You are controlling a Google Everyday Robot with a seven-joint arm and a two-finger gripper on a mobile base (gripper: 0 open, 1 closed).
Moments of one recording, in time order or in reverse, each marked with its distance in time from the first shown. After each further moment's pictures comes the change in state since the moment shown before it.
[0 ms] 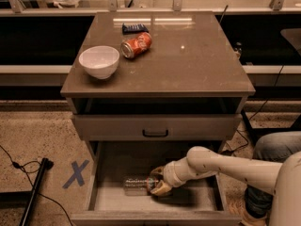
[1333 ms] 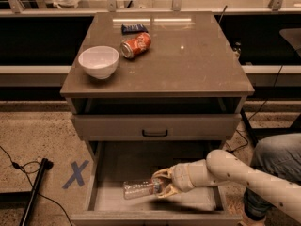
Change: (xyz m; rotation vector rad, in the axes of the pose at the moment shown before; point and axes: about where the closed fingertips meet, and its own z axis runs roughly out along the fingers) arm -0.062 0.034 -0.077 0.085 -0.157 -0.285
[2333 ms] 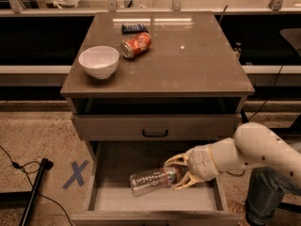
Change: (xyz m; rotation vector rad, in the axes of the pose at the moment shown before) arm -0.107 -0.012 -0.127 -0.044 0.045 -0.128
